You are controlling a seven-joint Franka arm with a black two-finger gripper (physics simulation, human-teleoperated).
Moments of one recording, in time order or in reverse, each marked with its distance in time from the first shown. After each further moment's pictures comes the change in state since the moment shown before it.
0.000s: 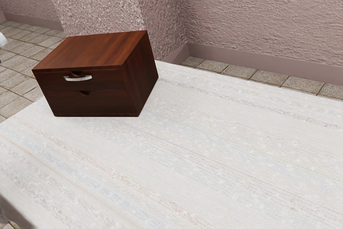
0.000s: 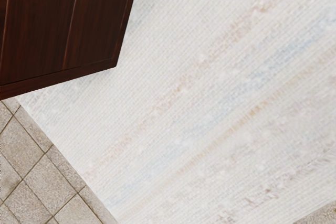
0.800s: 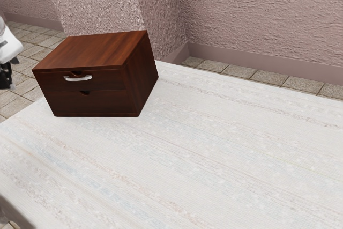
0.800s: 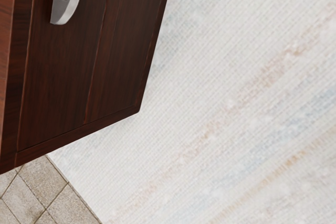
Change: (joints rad) arm -0.005 0.028 -0.001 -0.070 -0.051 0.165 0.003
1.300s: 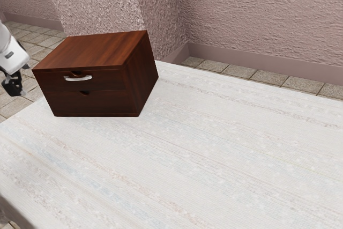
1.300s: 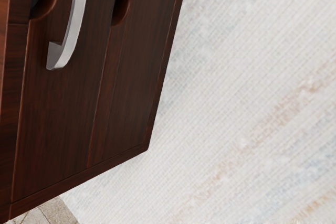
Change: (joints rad) arm -0.013 -0.035 -0.002 -0.116 -0.026 0.146 0.001
